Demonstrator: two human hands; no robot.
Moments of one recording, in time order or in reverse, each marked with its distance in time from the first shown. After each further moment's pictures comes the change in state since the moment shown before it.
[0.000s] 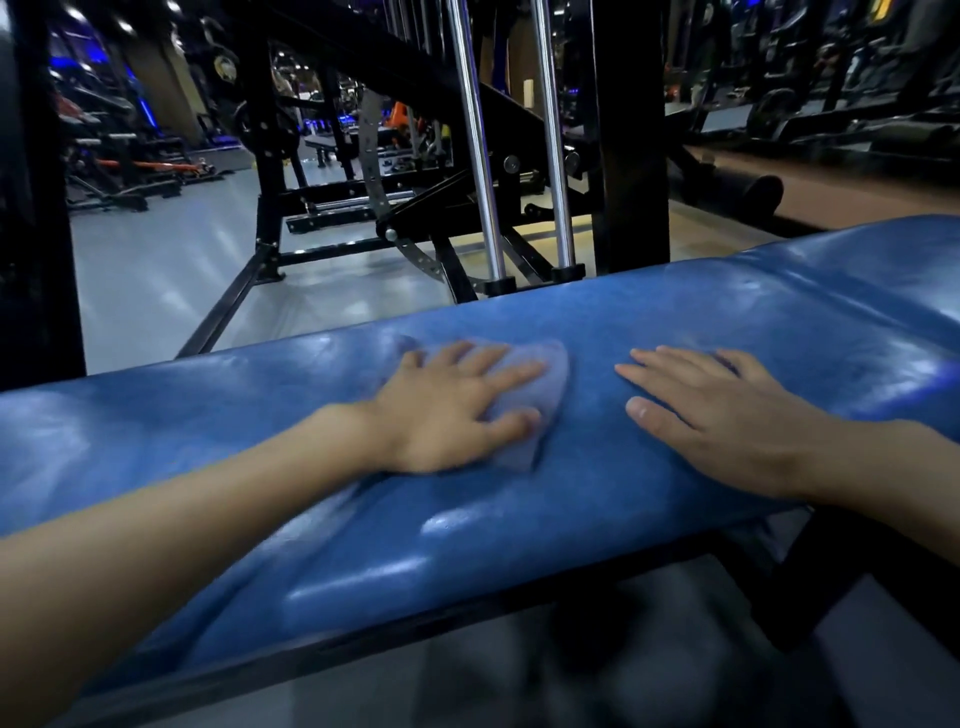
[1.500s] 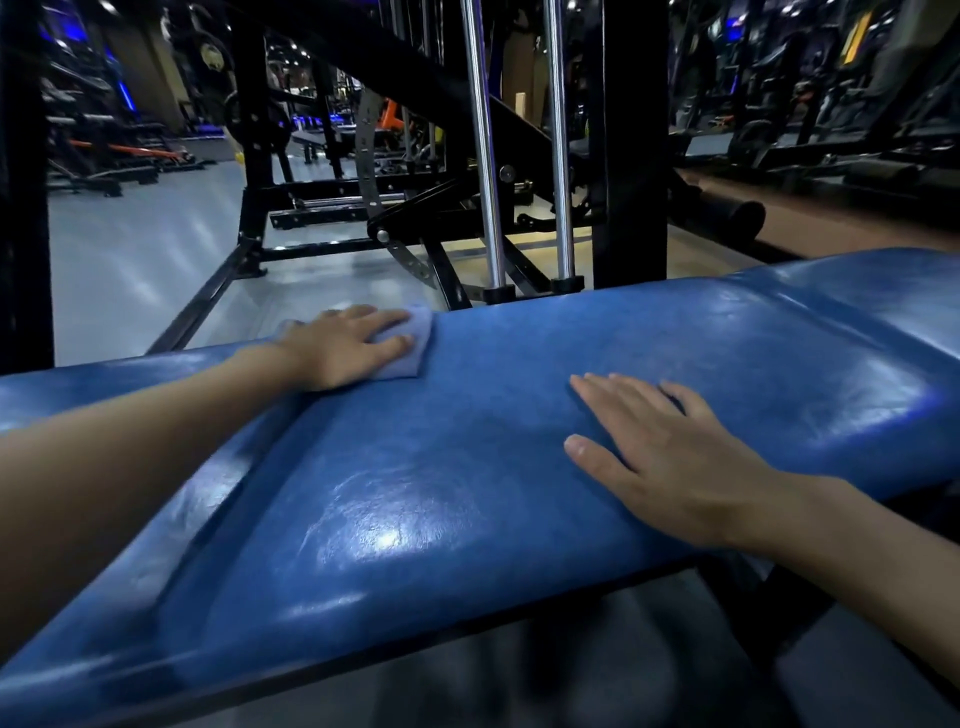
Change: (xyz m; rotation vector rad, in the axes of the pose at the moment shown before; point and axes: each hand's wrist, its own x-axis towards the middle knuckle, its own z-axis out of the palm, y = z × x) left_hand 0.029 -0.140 0.013 -0.154 0.037 -0.353; right_hand 0.003 -0.055 0.011 0.024 0.018 -0.032
